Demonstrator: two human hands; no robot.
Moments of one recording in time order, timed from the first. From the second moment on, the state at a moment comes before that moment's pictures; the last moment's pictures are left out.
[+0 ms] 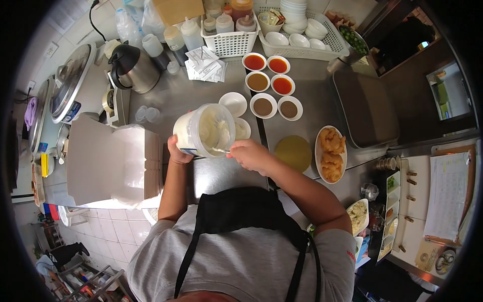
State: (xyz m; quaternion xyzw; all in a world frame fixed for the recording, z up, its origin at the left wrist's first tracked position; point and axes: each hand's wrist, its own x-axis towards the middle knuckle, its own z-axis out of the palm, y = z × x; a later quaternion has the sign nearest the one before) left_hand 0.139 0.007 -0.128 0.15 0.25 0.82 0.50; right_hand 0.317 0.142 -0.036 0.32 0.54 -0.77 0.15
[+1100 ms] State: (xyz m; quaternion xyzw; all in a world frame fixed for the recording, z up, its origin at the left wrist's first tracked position) left_hand 0.150 -0.007 -0.150 0.07 -0.01 0.81 0.58; right_hand 0.289 0.165 -0.042 0.14 0.83 -0.47 -0.25
